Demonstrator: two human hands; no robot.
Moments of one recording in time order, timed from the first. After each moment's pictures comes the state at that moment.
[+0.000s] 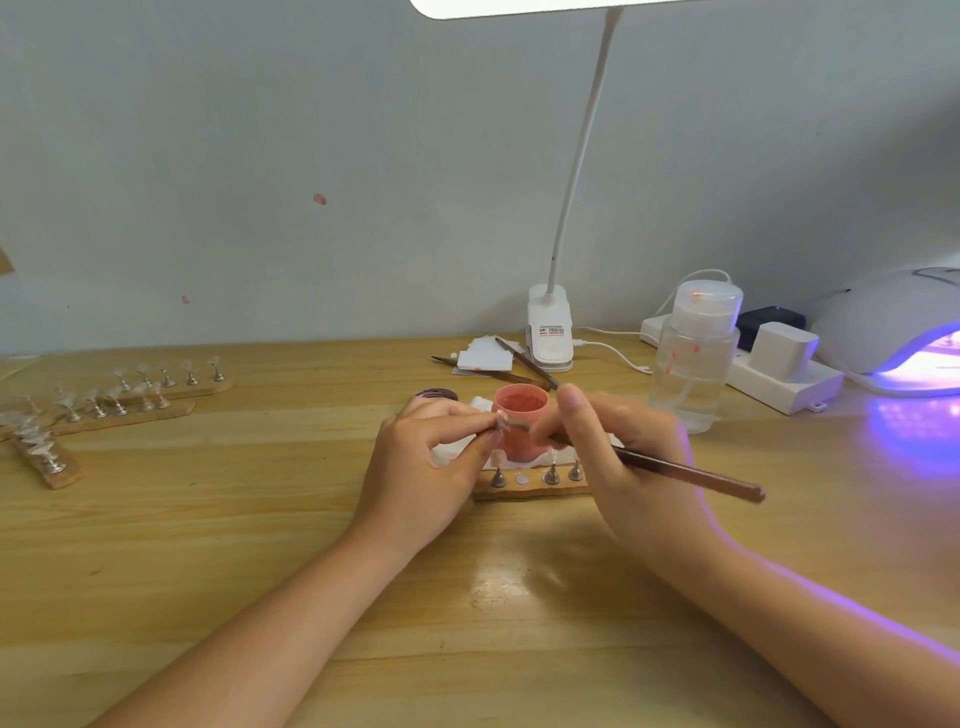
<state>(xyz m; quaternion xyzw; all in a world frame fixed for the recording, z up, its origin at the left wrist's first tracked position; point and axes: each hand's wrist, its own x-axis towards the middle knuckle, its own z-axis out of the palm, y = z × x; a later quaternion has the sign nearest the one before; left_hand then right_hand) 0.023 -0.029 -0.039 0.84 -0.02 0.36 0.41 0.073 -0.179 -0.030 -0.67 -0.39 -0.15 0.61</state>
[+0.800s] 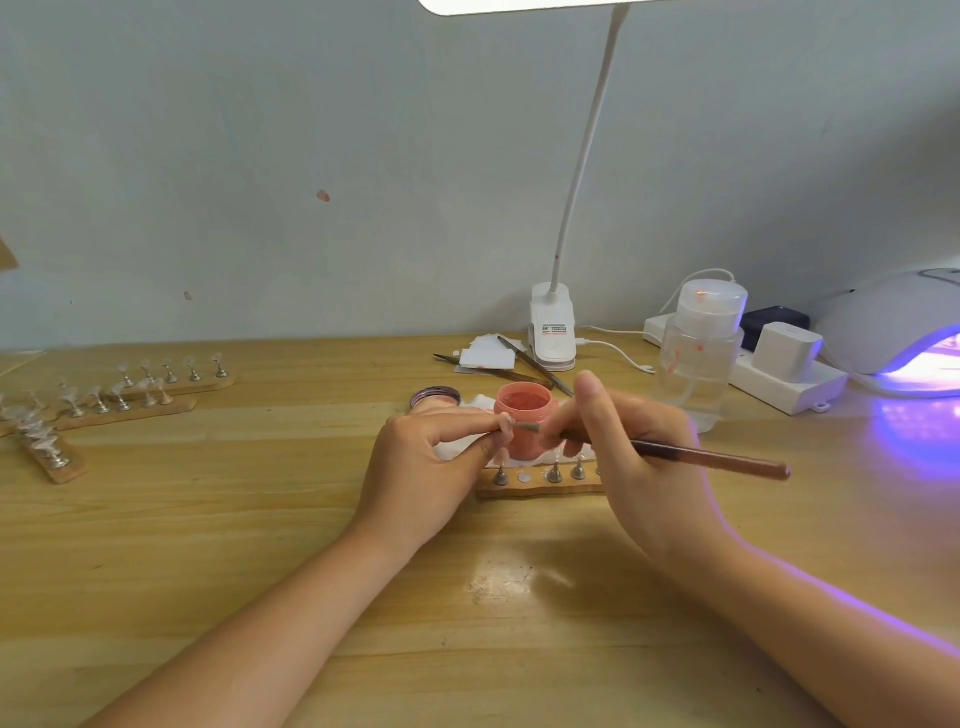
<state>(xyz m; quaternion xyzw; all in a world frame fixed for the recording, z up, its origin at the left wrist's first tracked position) 0.026 -0.027 -0.042 0.82 -0.05 0.40 0.42 0.071 -0.180 -0.029 -0.64 -0.37 -0.11 0.66</state>
